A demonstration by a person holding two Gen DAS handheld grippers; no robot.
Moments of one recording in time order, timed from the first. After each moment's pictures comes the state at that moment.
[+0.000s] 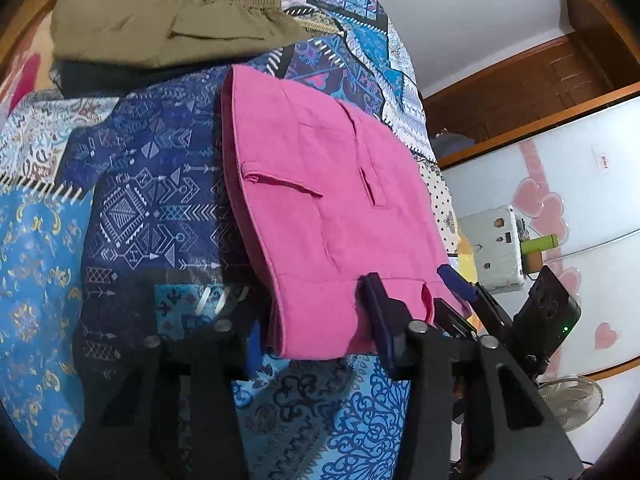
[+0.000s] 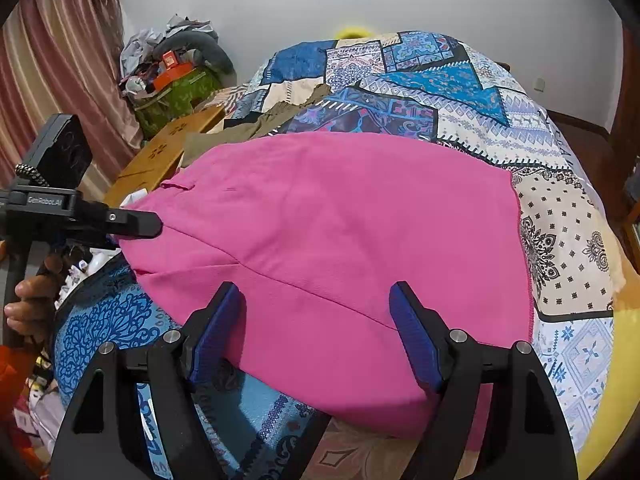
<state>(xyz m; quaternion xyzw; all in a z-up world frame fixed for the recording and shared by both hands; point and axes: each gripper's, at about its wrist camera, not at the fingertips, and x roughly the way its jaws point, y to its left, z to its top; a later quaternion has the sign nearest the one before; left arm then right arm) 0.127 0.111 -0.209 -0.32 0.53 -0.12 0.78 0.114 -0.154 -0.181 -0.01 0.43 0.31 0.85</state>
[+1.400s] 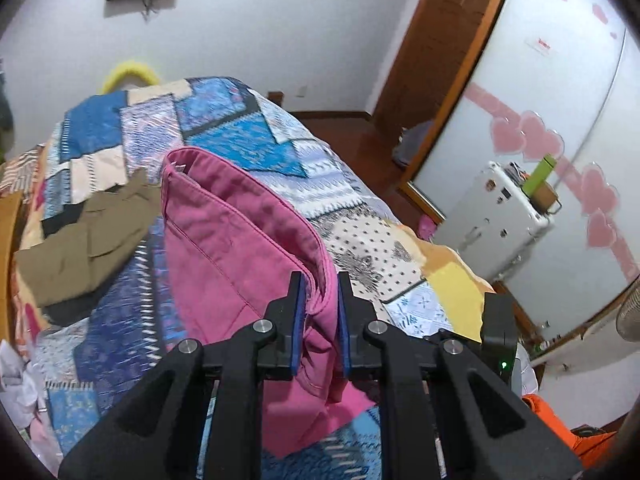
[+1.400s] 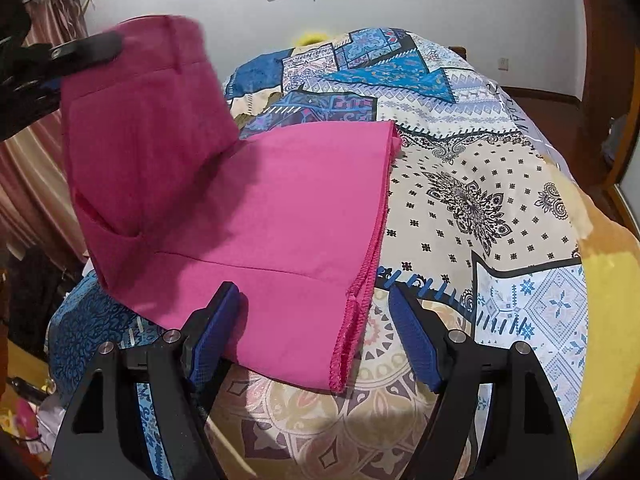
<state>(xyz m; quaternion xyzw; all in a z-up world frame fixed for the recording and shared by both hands) 0.159 -0.036 -0.077 -0.07 0.41 -0.18 0.89 0.102 -0.207 -0.184 0.04 0.44 0.26 0.86</state>
